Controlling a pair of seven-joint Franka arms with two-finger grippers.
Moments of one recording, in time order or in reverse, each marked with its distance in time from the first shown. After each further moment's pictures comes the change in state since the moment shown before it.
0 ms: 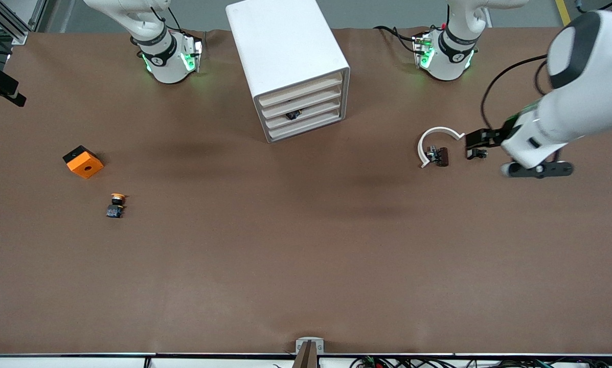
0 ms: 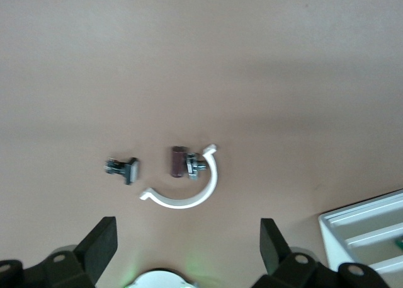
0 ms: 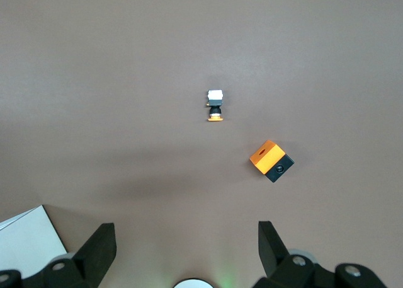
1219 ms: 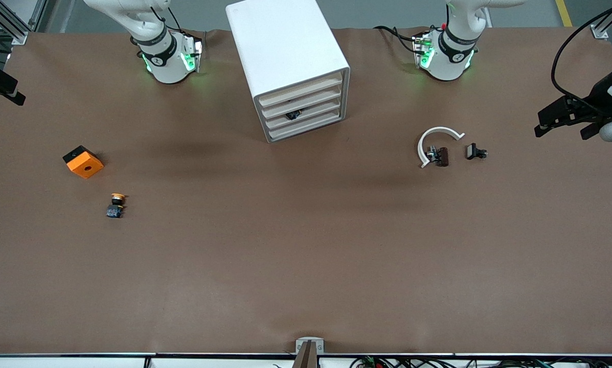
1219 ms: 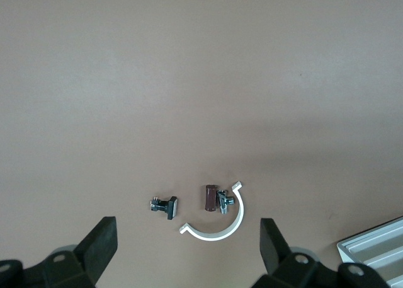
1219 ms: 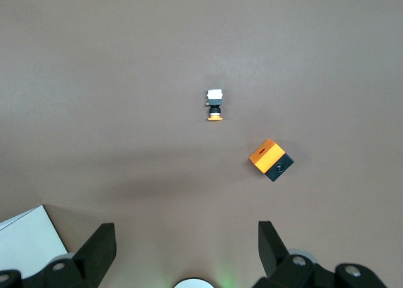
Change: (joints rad) left arm 0.046 -0.082 0.036 0.130 0.030 0.001 0.108; right arm -0.002 -0.006 -0.001 -0.004 0.001 -0.001 0.000
